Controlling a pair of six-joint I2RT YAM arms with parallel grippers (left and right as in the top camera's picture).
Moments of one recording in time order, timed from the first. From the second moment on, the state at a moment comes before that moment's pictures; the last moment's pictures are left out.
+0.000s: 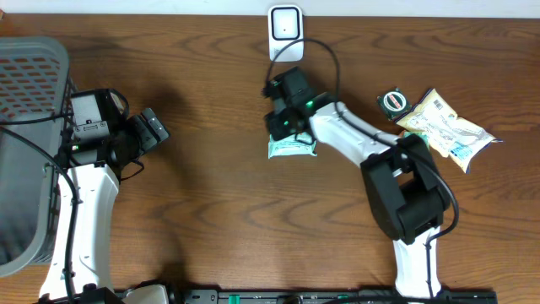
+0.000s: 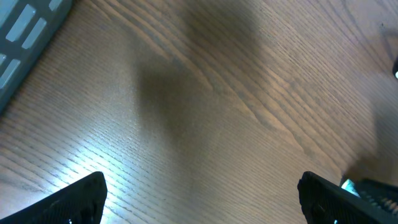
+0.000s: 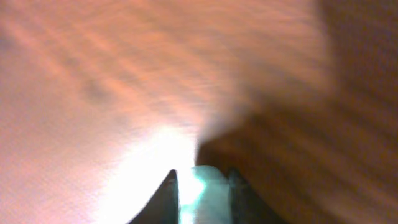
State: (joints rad) left arm 0.20 1.35 1.02 -0.70 0.12 -0.43; right arm 0.55 2.15 1.50 -0.45 -0.19 0.11
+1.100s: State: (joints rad) left arm 0.20 1.35 1.02 -0.70 0.12 -0.43; right arm 0.26 1.98 1.18 -0.41 -0.56 0.33
